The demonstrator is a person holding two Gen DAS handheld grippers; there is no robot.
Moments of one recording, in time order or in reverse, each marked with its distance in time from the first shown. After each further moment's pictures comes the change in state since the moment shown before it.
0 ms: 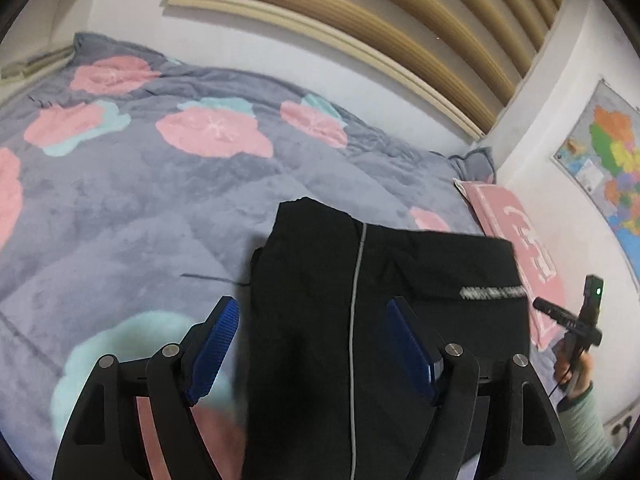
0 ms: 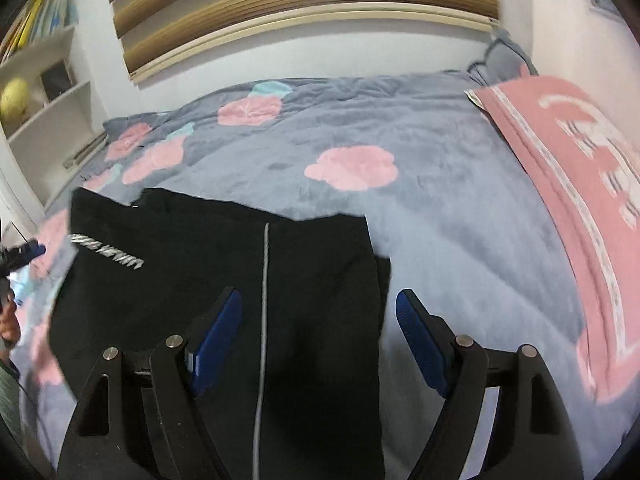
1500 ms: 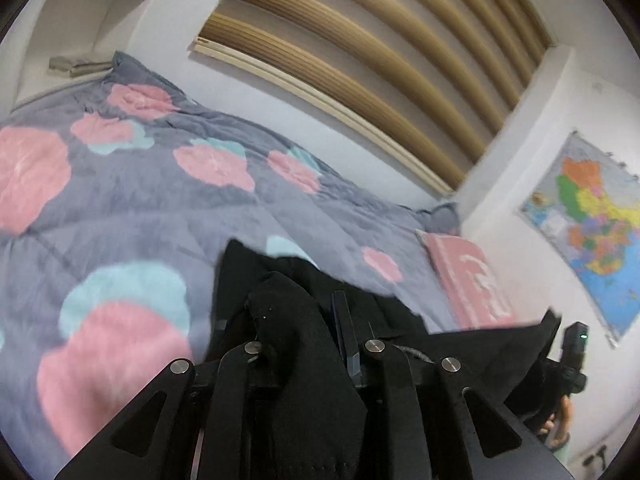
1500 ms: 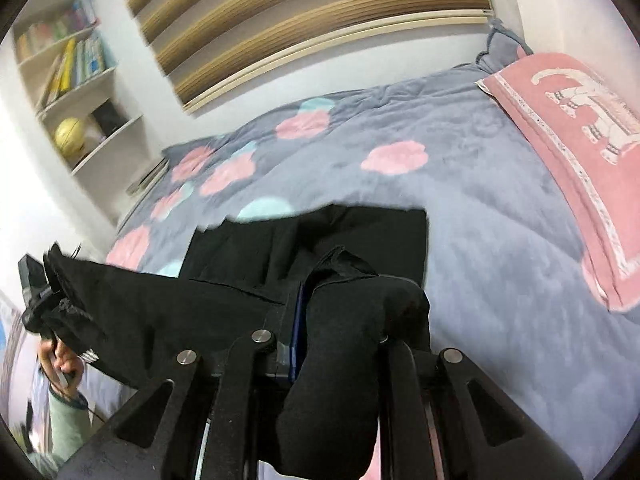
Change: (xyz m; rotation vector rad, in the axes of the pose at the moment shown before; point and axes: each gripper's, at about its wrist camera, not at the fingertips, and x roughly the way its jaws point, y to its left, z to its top) left arm -0.136 -0.070 -0.067 -0.092 -0.213 -0.031; right arm -0.138 0.013 -0.045 0.142 -0.036 0.201
